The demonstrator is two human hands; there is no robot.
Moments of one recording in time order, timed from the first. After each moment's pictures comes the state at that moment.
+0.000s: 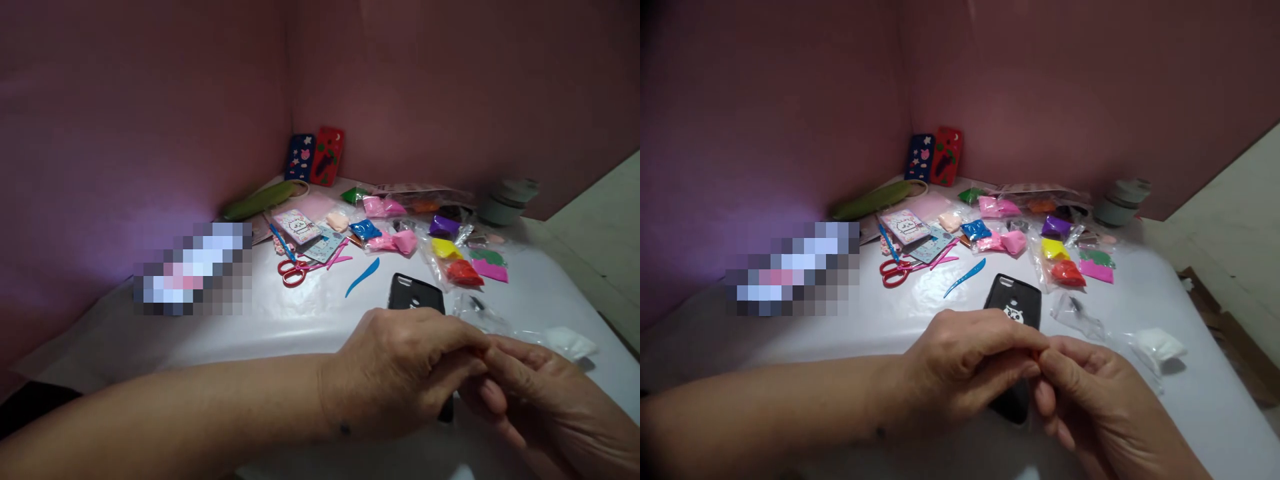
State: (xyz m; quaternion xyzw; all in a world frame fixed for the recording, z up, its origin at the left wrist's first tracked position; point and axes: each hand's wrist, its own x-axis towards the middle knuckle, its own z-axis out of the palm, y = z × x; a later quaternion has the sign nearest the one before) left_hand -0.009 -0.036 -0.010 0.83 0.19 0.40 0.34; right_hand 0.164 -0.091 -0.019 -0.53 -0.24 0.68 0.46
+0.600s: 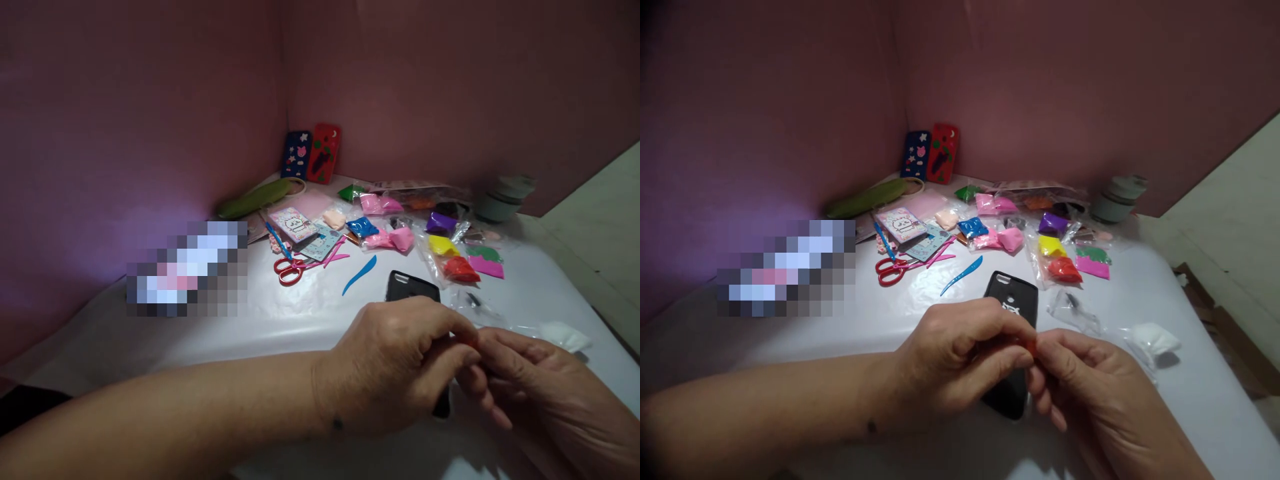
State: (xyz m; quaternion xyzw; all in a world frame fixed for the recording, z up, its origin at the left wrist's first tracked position) left_hand -0.009 -0.036 -0.005 0.82 0.22 0.42 0.34; right_hand 0.165 -0.093 -0.016 -0.55 -0.26 0.65 0.46
